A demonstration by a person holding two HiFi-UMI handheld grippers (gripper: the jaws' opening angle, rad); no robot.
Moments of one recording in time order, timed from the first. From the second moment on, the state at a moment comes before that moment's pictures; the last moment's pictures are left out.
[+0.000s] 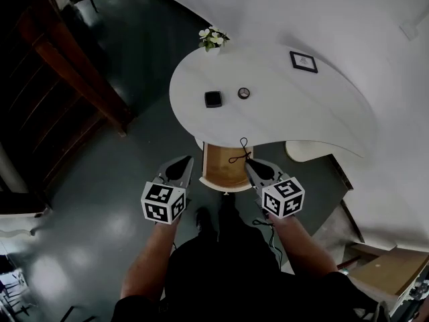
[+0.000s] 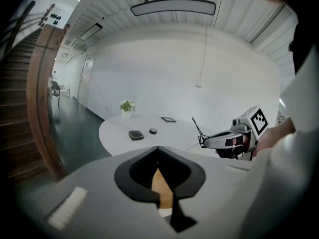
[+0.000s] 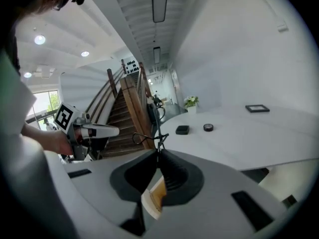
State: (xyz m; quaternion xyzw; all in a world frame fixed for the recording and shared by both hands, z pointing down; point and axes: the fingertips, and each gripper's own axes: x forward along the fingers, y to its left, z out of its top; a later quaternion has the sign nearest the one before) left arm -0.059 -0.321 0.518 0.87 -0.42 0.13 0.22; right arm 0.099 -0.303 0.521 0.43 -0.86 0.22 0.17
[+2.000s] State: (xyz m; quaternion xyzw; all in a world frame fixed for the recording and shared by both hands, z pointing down) left arm -0.059 -0.328 0.662 0.83 -0.43 0.17 0.30; right arm 0.072 -0.324 0.834 0.09 -0.77 0.16 0.61
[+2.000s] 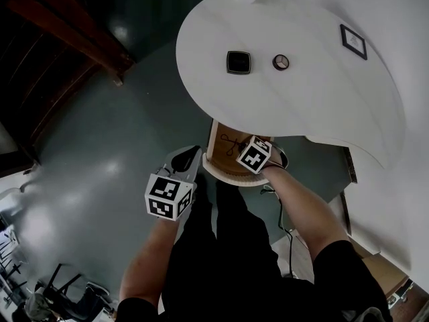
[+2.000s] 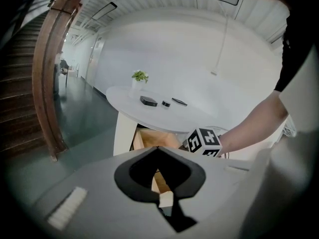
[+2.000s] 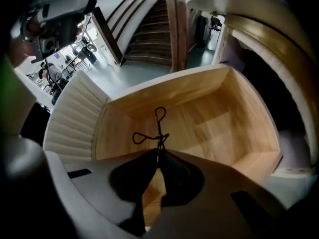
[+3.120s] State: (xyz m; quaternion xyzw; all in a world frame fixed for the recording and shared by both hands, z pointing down) left arm -0.102 -0.290 0.638 0.84 -0.43 0.16 0.28; right arm 0.062 -0.318 0.808 0.12 -0.76 0.10 0.64
